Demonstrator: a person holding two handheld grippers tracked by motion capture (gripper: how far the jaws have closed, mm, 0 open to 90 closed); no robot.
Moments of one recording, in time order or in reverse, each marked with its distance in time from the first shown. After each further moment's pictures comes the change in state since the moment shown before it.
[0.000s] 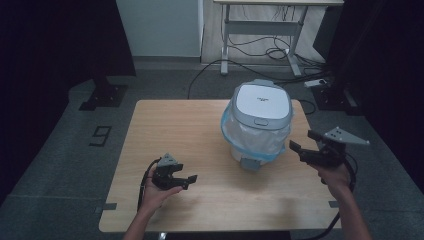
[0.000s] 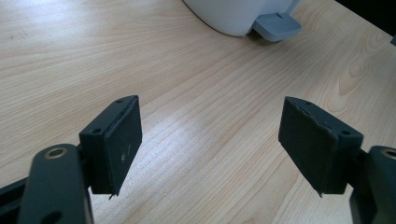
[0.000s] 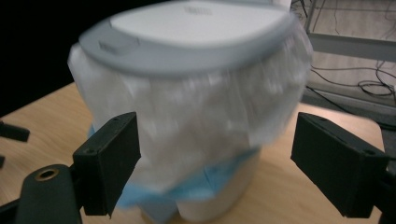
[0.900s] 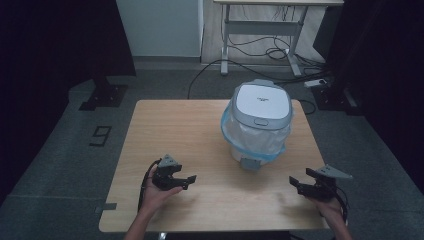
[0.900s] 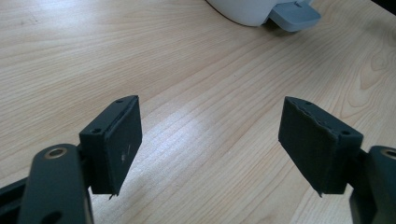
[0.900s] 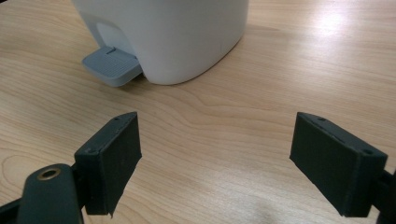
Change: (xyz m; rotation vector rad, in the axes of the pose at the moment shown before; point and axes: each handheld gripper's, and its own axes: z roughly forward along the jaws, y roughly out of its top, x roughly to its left) left arm 0.005 -0.006 0.006 0.019 0.038 -0.011; right arm -0.020 -0.141 0.010 0.195 -0.045 0.079
